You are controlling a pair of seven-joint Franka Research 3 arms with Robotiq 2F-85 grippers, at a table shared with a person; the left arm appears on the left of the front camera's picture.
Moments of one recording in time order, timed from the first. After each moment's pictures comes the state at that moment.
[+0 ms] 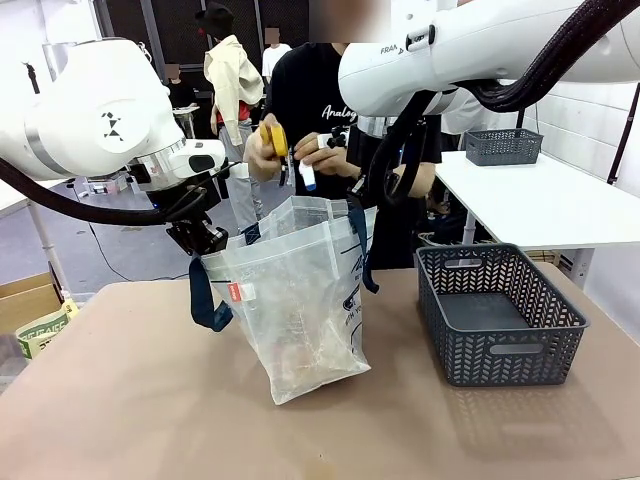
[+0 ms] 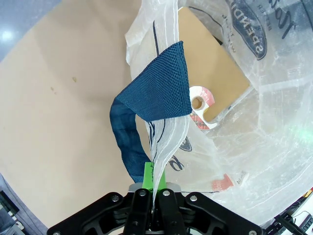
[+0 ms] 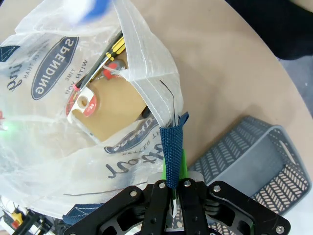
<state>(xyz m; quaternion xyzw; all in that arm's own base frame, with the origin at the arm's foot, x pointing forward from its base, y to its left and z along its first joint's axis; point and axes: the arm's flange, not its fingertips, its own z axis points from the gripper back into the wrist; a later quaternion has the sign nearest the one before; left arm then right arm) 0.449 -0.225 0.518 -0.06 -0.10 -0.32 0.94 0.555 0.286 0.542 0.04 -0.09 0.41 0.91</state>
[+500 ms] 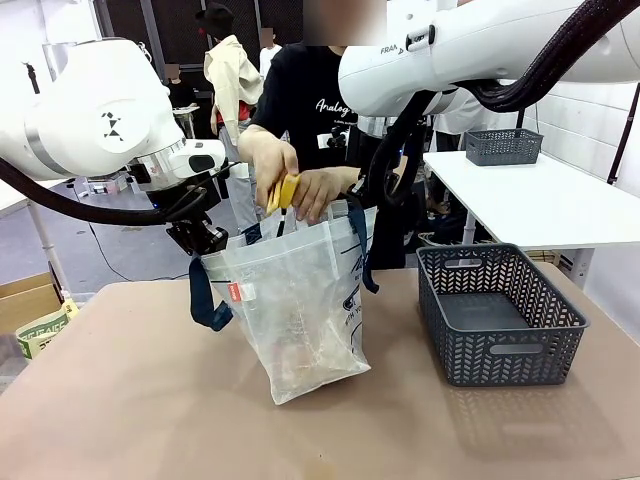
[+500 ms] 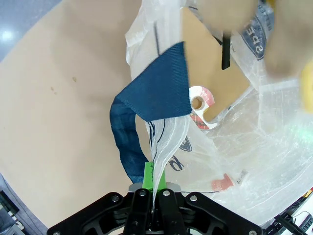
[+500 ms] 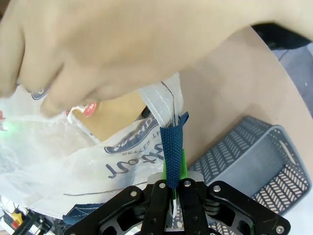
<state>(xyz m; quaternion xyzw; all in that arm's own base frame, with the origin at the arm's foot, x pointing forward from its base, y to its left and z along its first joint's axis) 0.449 -0.225 0.518 -0.06 -0.10 -0.32 0.94 0.555 0.286 0.542 0.04 -0.09 0.41 0.91</state>
